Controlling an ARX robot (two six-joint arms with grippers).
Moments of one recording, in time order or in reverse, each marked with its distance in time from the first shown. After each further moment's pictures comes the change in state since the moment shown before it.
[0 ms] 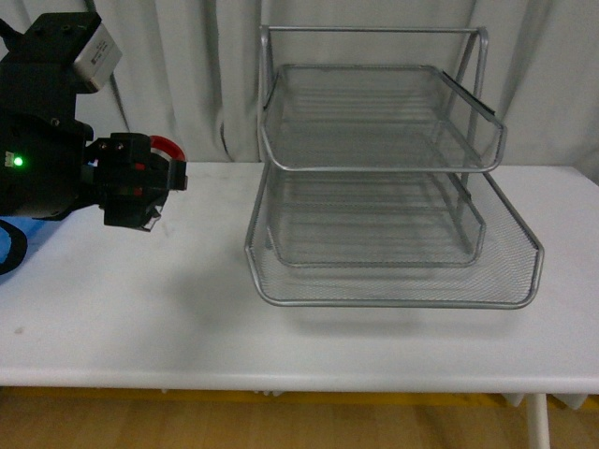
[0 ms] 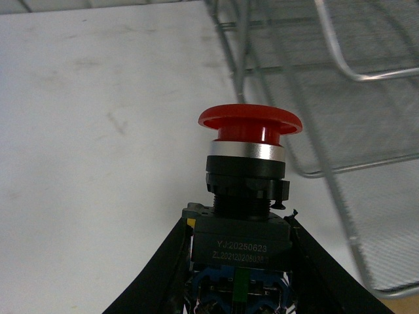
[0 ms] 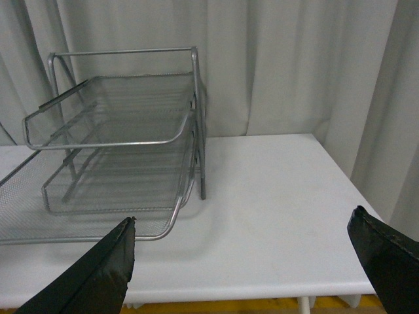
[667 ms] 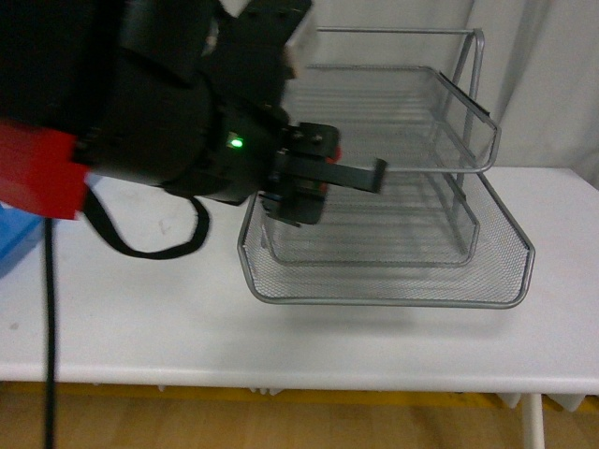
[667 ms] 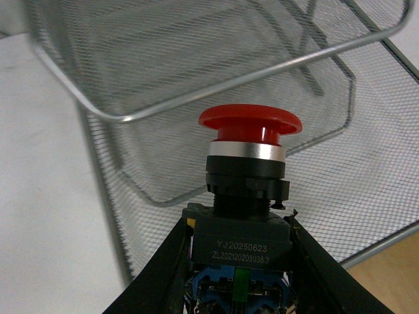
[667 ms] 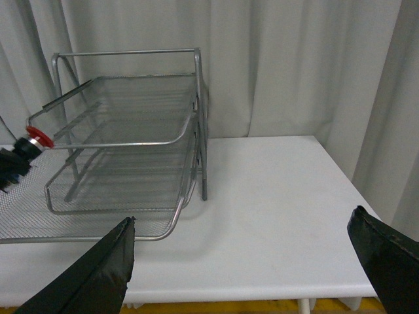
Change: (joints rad) left arm -0.300 0.149 0.232 -0.106 -0.059 -0.001; right arm 0.000 0.000 0.000 0.004 -0.002 0.000
